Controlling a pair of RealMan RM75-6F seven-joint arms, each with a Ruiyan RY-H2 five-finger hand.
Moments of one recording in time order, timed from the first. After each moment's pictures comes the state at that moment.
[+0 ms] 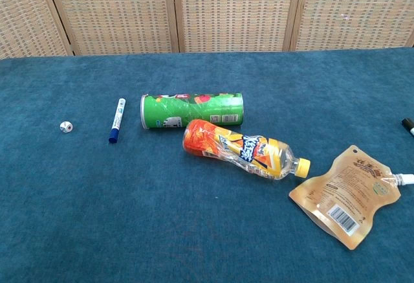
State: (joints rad) left arm -0.11 -1.27 -0.09 -1.61 1.42 1.50 0.22; right arm 0.12 -1.15 0.00 -1.62 -1.53 1.37 -0.11
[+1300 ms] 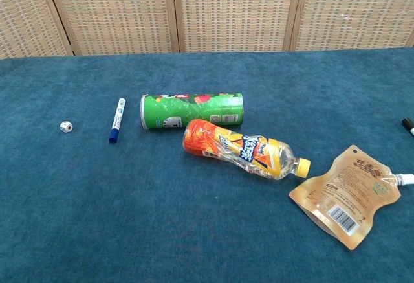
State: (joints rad) left arm -0.20 -1.19 -0.13 -1.62 1.40 1.36 0.14; right arm 0.12 -1.16 0.00 -1.61 -1.53 1.38 -0.08
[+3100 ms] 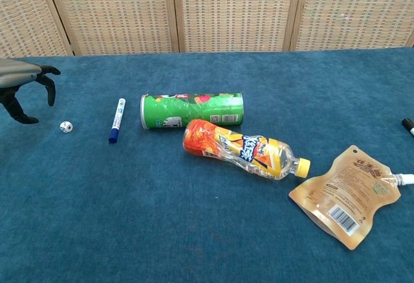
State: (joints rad) left arm -0.72 -1.43 -0.15 -1.19 0.93 0.75 0.46; right arm 0.12 -1.13 0.00 -1.61 -1.53 1.37 -0.01
